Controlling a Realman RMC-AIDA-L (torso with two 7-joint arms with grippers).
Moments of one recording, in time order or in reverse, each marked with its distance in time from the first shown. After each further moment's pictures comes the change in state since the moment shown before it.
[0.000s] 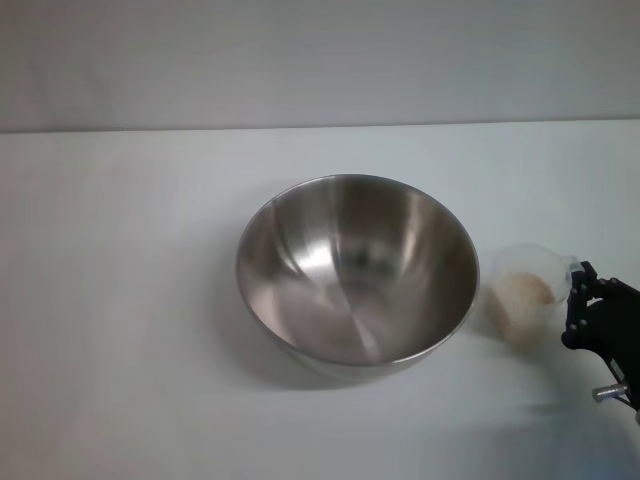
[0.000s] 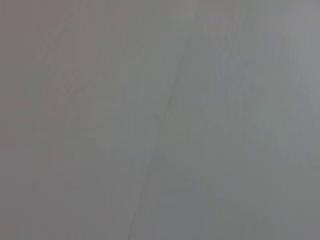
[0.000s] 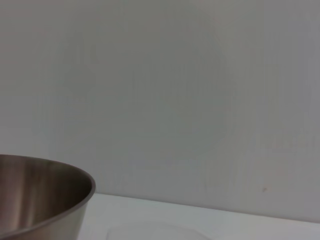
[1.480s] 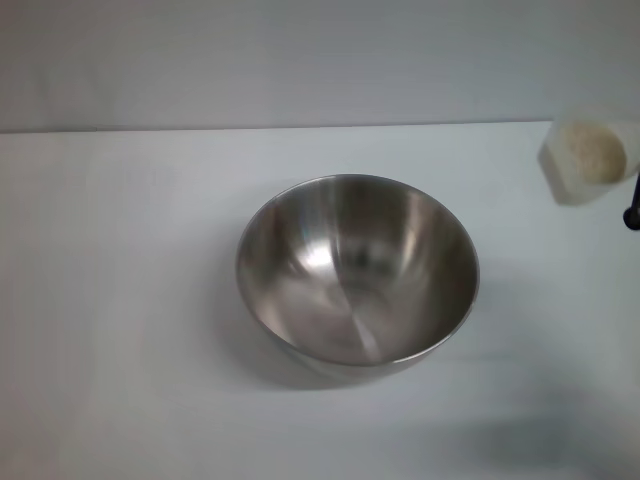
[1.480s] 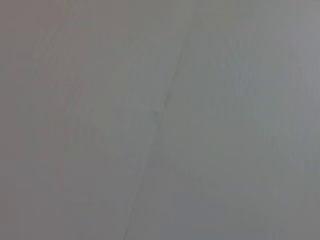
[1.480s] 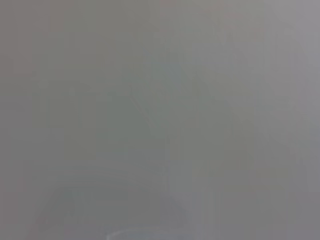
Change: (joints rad) left arm 0.001 -0.001 0.010 0.002 0.000 -0.005 -0.001; right arm 0.090 -0.008 0.065 -0.082 0.002 -0.406 -0.043
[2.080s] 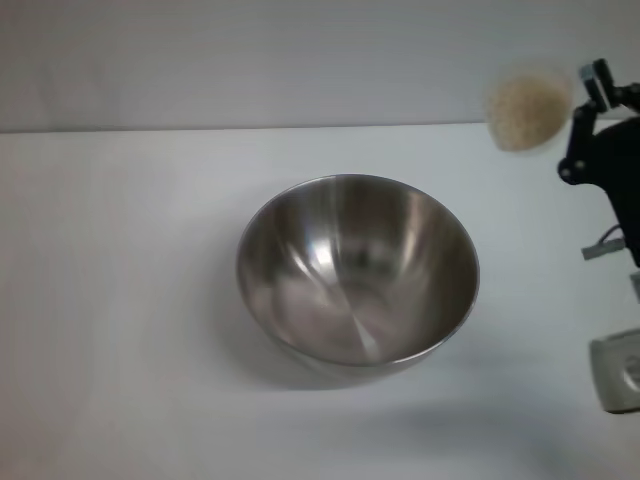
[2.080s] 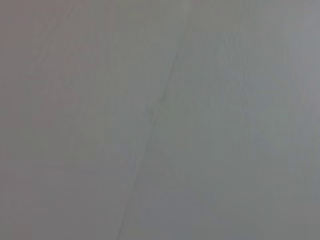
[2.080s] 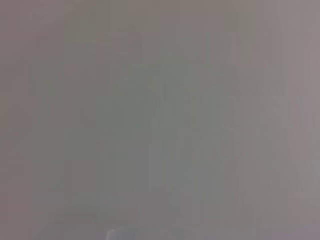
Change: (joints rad) left arm 0.001 -0.006 0.010 0.000 0.000 0.007 0.000; right arm 0.106 0.003 -0.001 0.077 -0.042 -0.016 -0.524
